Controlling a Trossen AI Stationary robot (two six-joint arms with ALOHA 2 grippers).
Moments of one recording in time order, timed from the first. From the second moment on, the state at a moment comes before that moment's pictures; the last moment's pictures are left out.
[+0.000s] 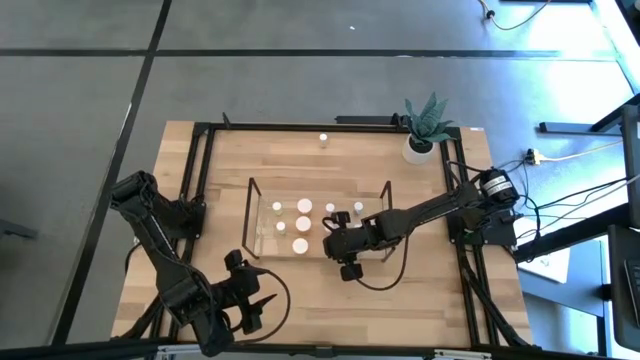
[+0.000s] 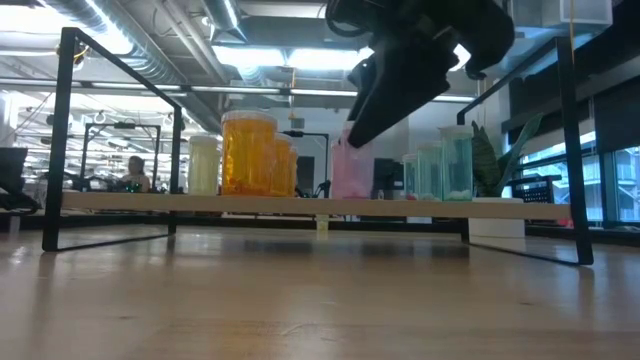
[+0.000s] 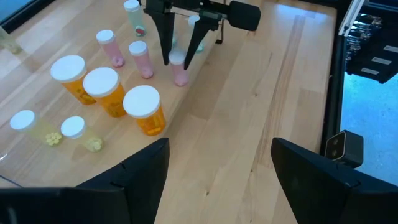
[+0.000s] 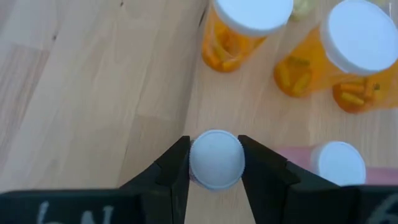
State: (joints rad) left arm -0.92 1.67 1.49 -1.05 -0.87 -1.22; right arm 0.30 1.81 1.27 -0.43 0.16 0.02
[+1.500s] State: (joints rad) left arm -0.92 1.67 1.49 -1.05 -0.87 -1.22; right arm 0.32 1.82 1.51 -0.64 0.23 0.02
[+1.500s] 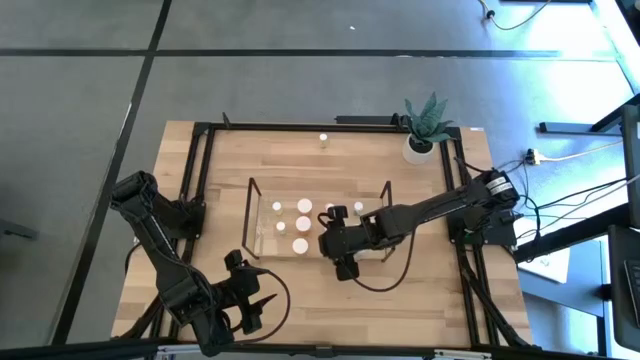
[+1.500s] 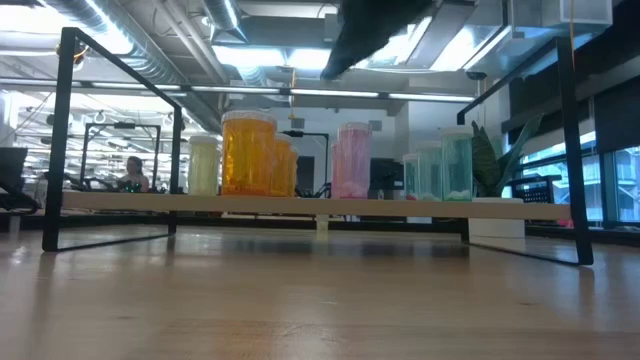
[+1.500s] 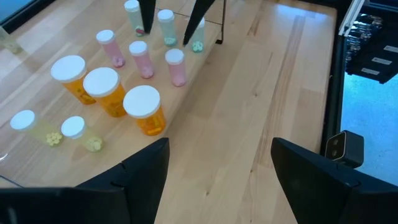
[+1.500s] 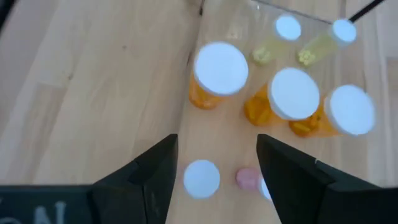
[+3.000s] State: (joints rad) left arm 0.41 1.40 1.49 -0.97 0.00 0.13; right arm 0.38 1.59 1.88 -1.24 0.56 0.18
